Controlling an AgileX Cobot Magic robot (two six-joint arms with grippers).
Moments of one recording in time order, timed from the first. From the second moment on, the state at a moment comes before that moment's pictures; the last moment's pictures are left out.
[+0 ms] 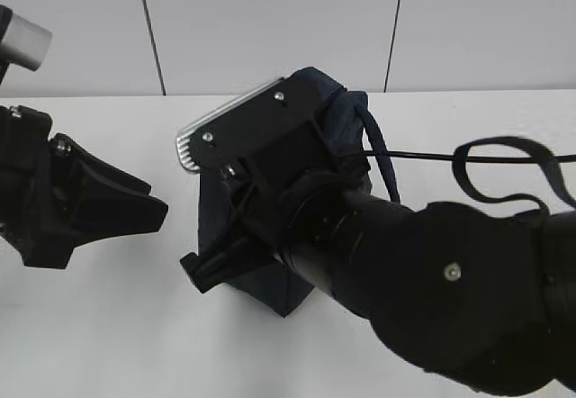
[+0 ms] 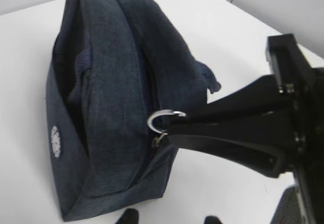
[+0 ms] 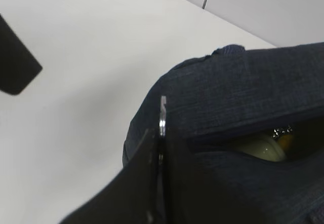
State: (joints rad) left arm -0.30 1.20 -0.71 -1.03 0.73 1.19; right arm 1.01 1.61 -0.85 1.16 -0.47 -1.09
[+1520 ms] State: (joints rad) left arm -0.15 1.67 -0.71 -1.53 0.90 2.04; right arm 1.01 1.59 -0.91 1.35 -0.42 -1.26
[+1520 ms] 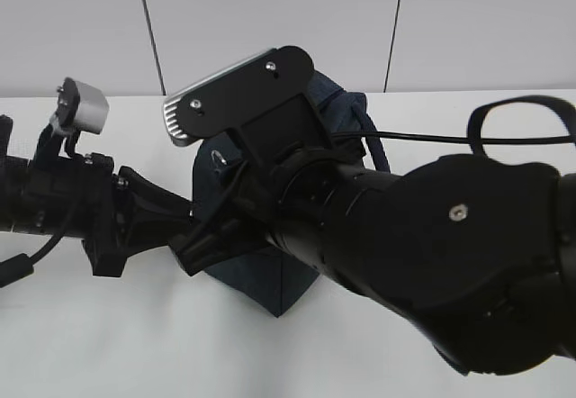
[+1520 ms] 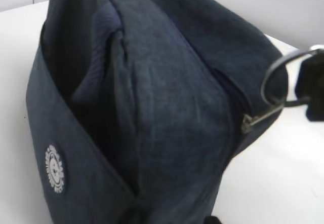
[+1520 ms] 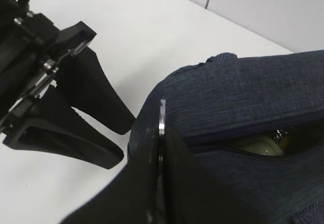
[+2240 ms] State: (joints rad) left arm -0.23 1.73 -0.77 -1.57 0.82 2.04; right arm 1.01 1.59 -0.91 1.35 -0.41 -1.26
